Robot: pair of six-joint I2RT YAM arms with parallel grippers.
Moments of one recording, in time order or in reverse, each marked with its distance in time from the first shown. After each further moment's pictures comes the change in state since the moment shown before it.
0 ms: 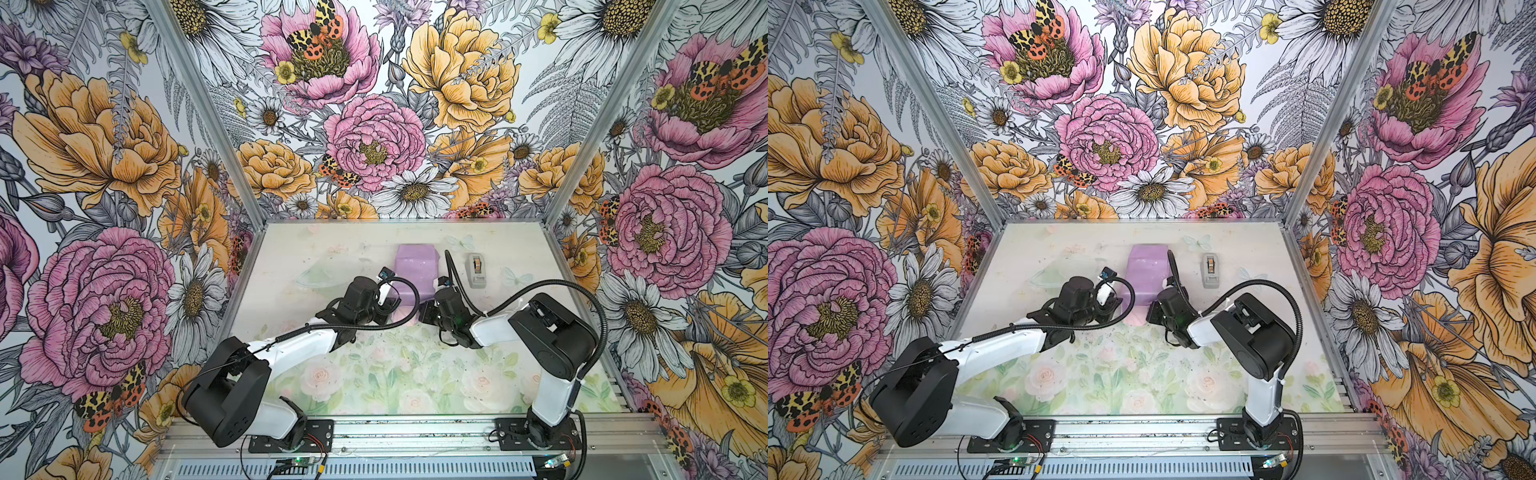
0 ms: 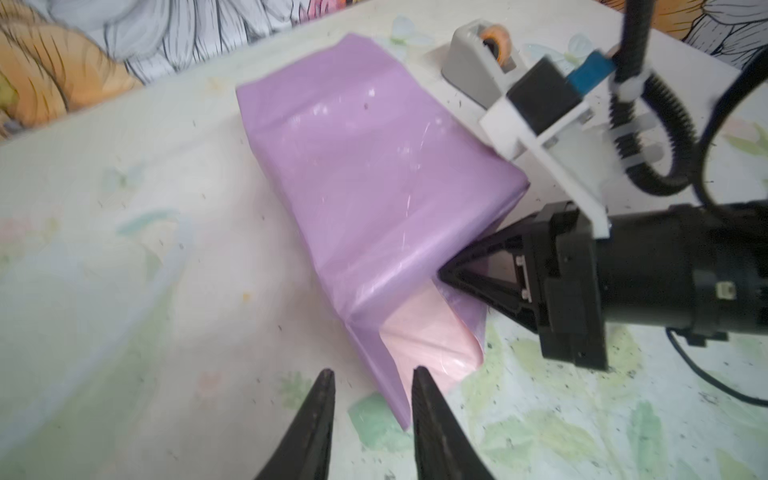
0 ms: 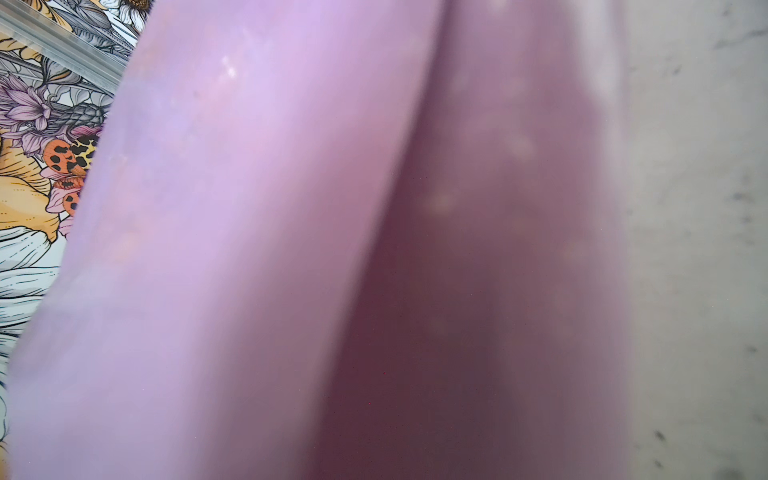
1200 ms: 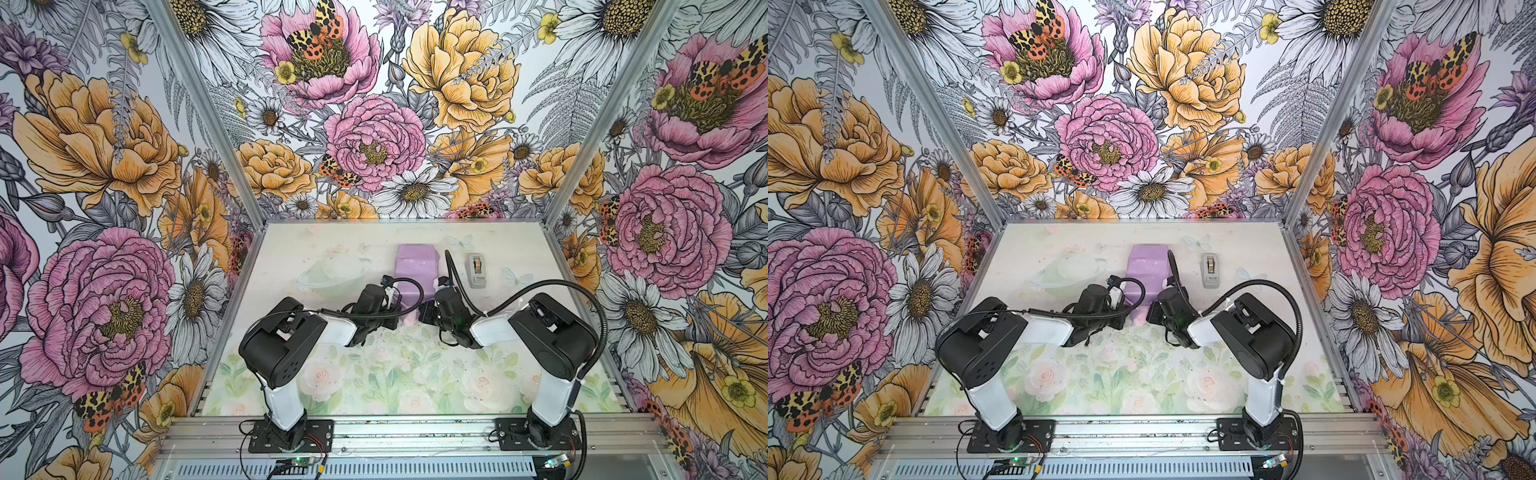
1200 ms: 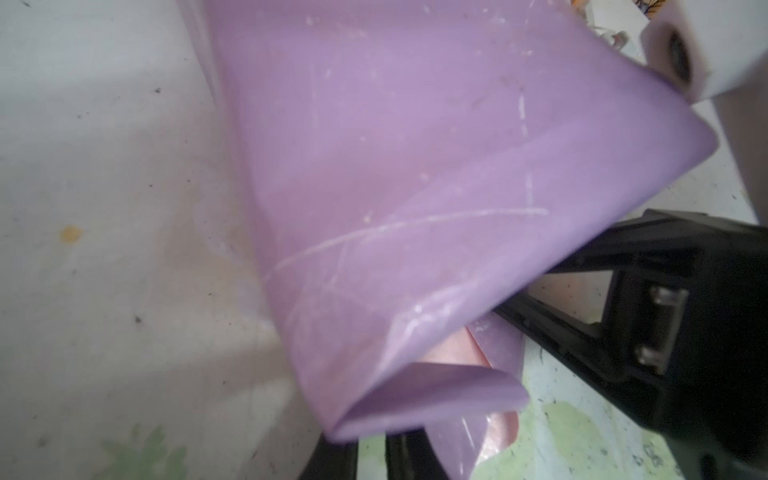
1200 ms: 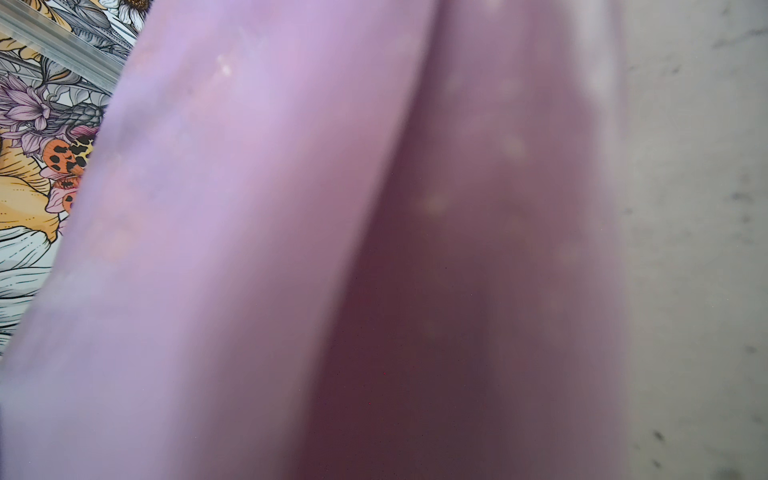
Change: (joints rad) left arm 0.022 0.385 0.035 0.333 0.122 -0.229; right arm -0.001 0.000 0.000 0.000 -0.002 0.000
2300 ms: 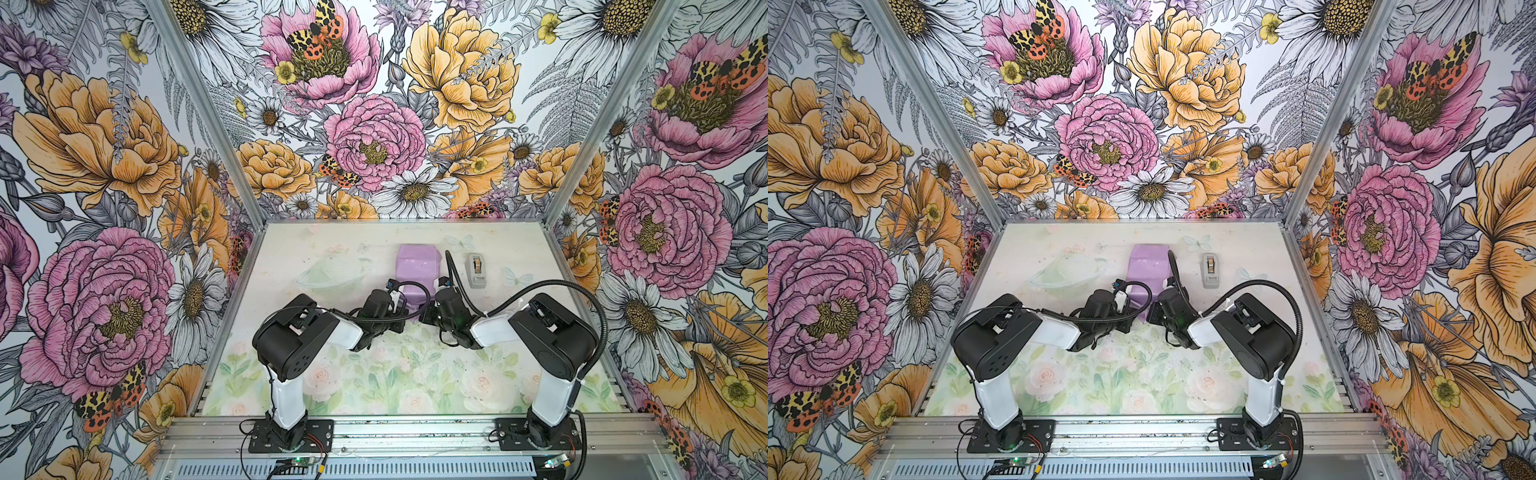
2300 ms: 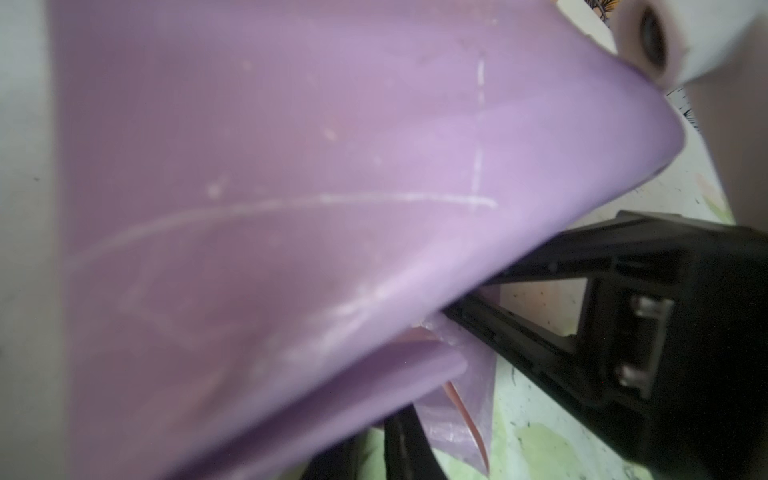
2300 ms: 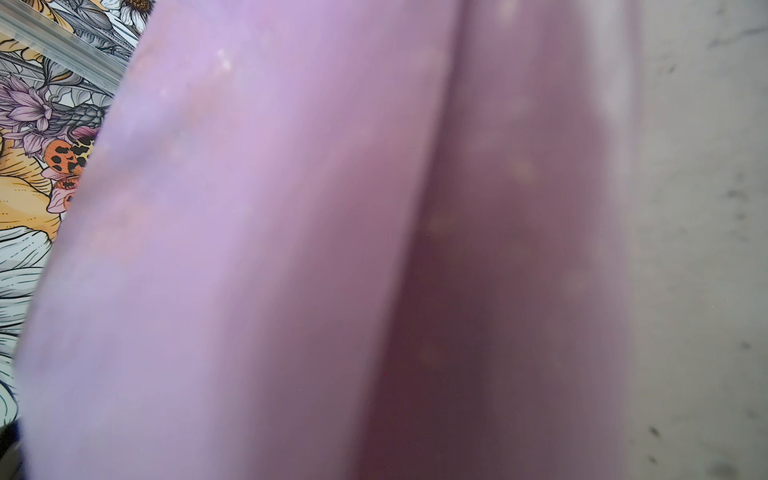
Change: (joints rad) left arm -0.058 0.064 -0.016 0.116 0.003 -0.060; right arm 0.000 -0.002 -0.007 0.009 0.002 0.000
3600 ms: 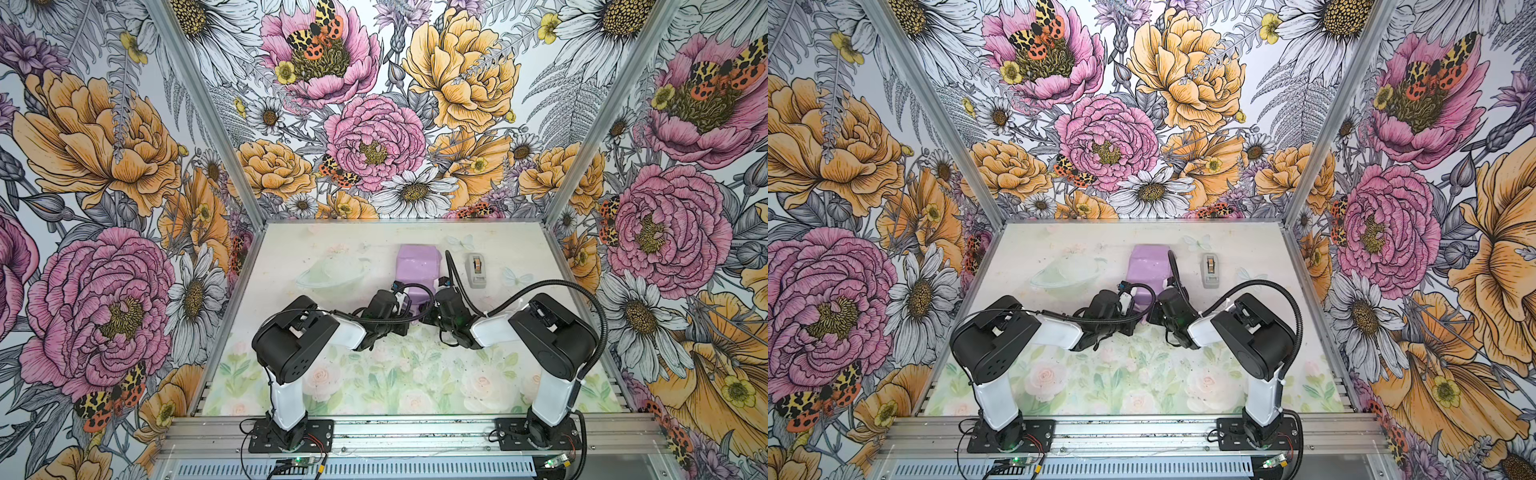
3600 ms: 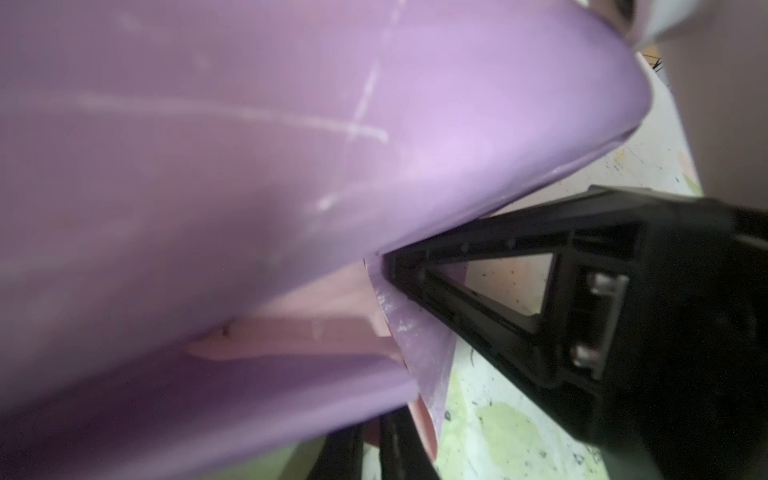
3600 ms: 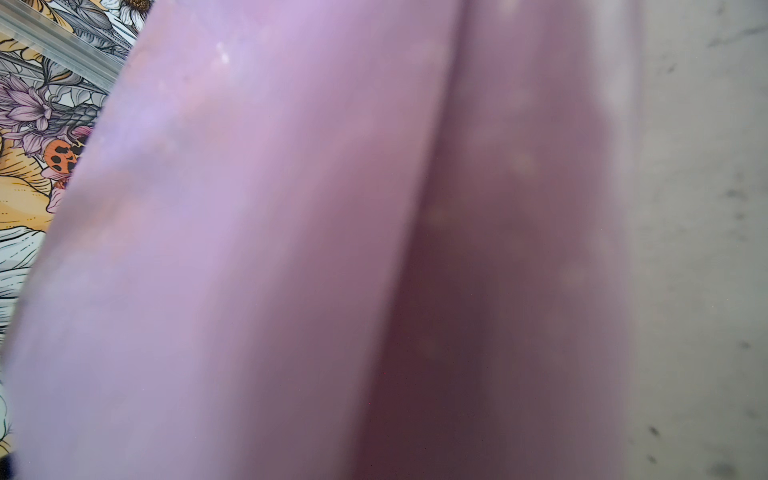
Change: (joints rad) left arm -0.034 -0.014 0.028 -0.089 0.020 -0.013; right arm 0.000 0.000 0.000 0.000 0.000 0.000
